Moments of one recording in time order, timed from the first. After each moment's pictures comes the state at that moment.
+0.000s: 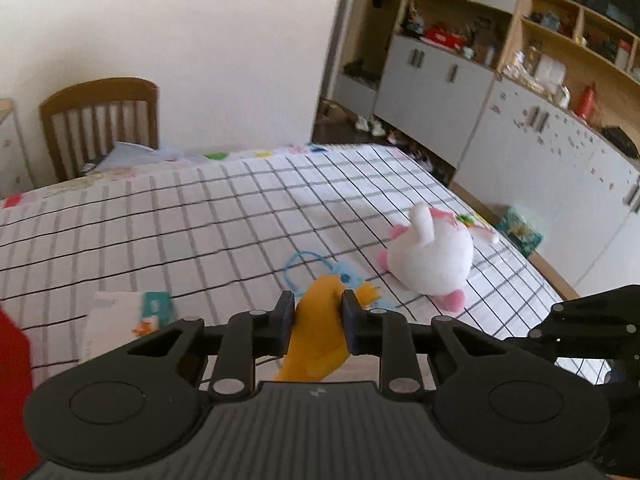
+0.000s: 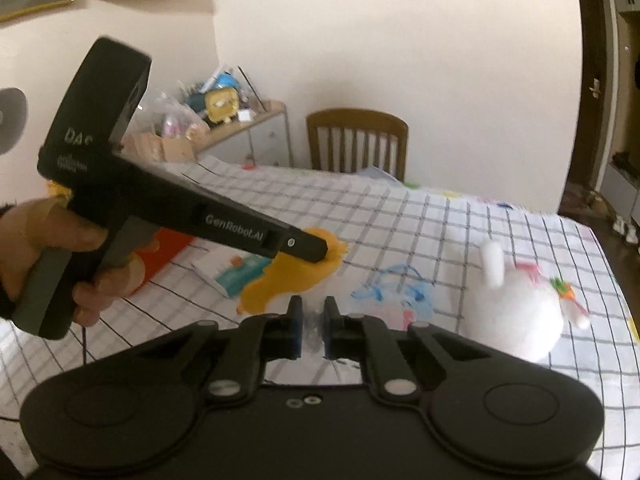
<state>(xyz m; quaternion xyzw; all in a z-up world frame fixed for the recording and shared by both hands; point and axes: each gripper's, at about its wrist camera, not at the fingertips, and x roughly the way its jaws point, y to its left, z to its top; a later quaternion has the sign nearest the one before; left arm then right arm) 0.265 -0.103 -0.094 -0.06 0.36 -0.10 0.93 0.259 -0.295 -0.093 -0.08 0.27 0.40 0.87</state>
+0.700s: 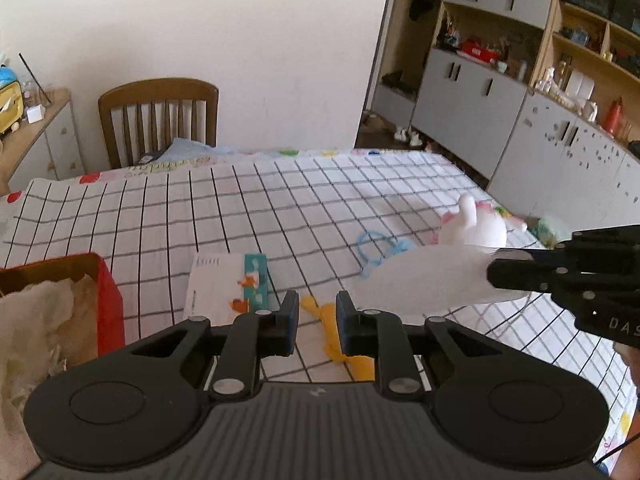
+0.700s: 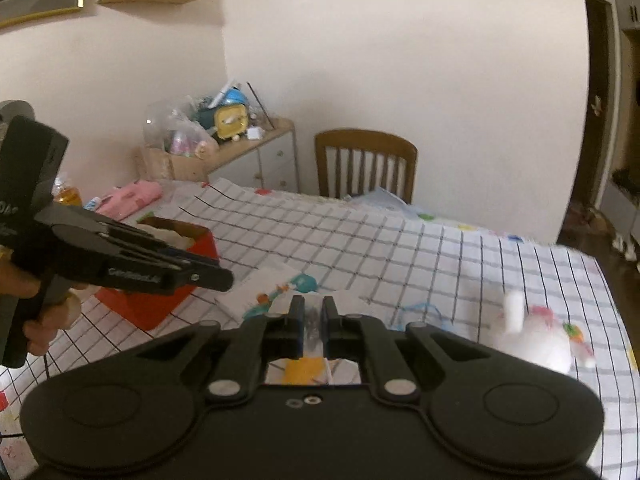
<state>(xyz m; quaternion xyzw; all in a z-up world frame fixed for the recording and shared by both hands) 0.199 -0.047 -0.087 -0.06 0.35 -0.04 0.93 0.248 -0.269 -0.069 -0.08 0.26 0.39 0.88</state>
